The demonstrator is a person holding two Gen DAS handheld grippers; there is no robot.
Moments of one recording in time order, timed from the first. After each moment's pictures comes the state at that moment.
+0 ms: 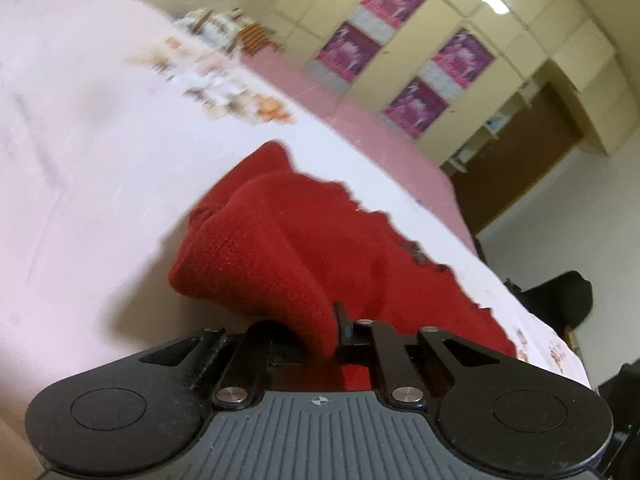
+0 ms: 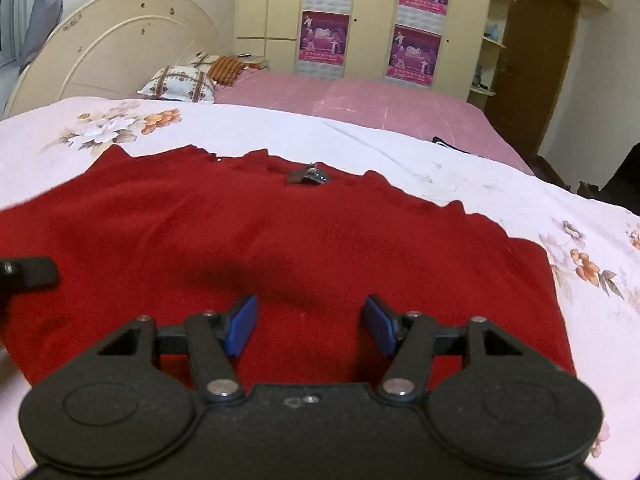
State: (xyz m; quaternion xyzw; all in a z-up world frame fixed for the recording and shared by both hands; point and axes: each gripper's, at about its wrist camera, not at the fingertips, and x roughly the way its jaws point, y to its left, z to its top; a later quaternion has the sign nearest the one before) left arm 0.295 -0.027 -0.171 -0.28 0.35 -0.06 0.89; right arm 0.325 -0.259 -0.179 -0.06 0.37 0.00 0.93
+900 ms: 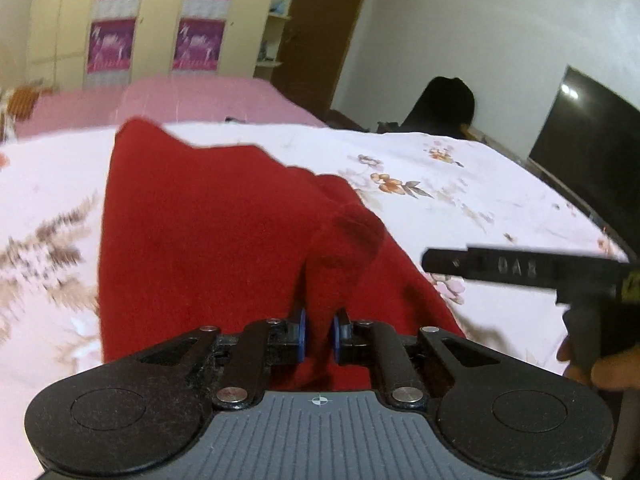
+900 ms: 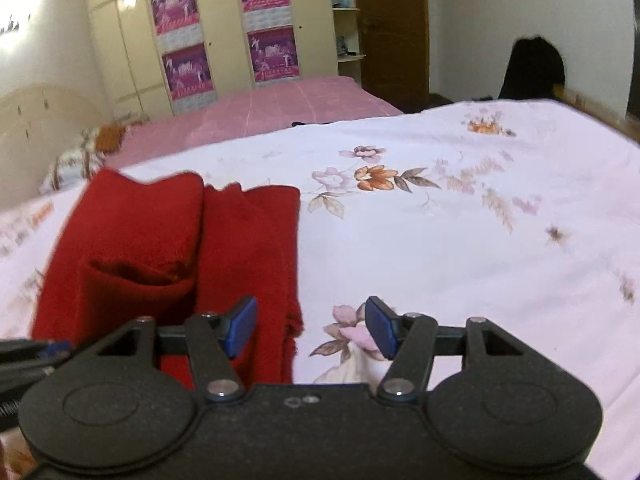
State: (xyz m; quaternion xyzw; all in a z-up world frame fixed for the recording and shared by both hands) left arm 0.251 -0.212 -0.131 0.00 0.35 -0.32 0.88; right arm 0.223 -0.427 -0.153 0.11 0.34 -0.14 0.93
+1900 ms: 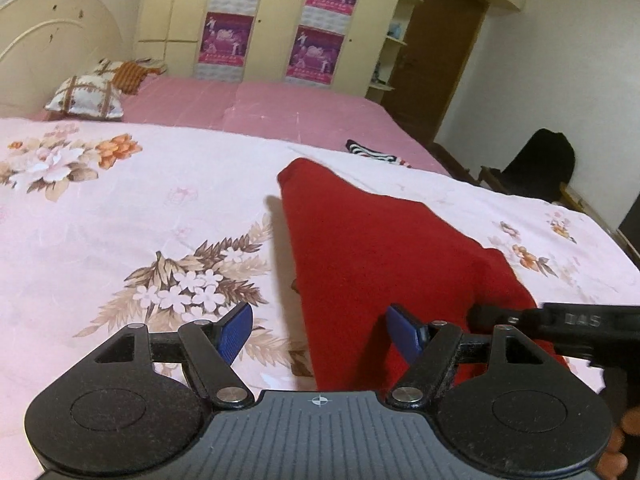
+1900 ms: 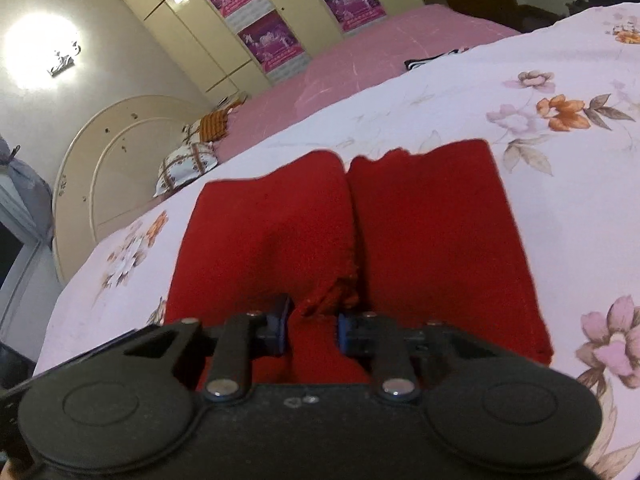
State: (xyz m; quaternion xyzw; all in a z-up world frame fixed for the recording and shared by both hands) left arm 0.341 -0.128 -0.136 -0.07 0.36 -0.17 0.92; right arm 0.313 -0.395 -0.178 0.26 0.38 0.04 0.89
